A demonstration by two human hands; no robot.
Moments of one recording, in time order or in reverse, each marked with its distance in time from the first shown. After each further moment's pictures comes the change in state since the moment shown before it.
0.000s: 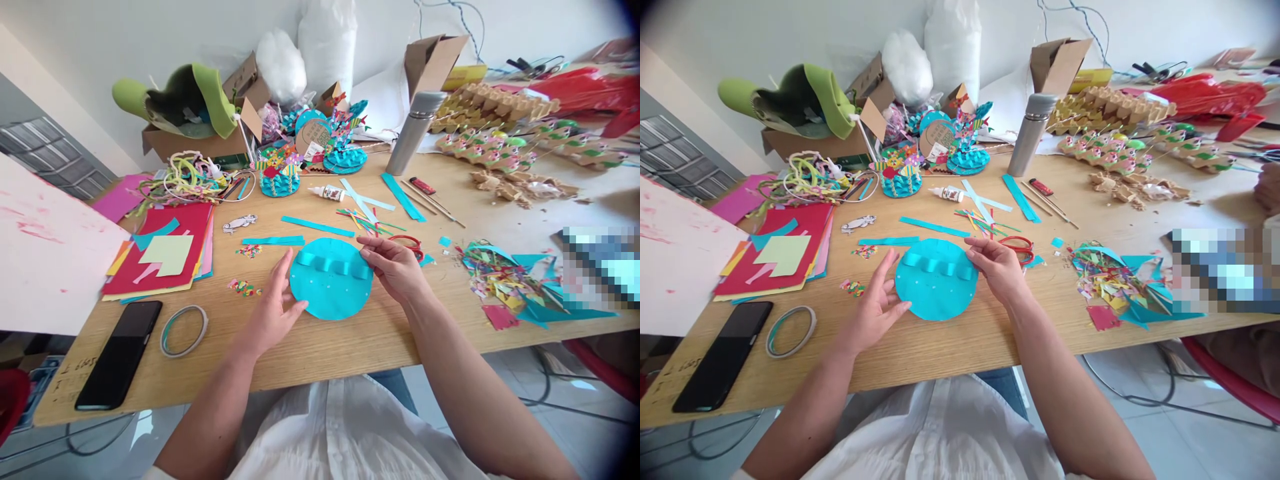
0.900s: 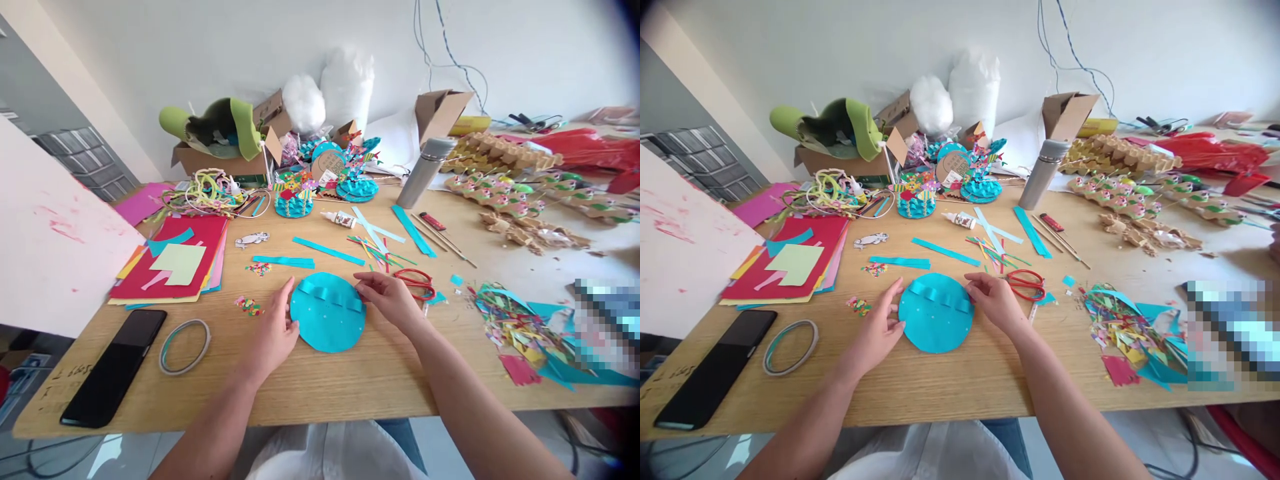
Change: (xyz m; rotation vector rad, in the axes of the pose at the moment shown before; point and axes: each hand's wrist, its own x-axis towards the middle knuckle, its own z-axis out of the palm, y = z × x) left_hand 0.002 -0.023 -0.004 0.206 0.204 -0.116; right_hand 0.017 0.014 0.000 -0.465 -0.164 -0.052
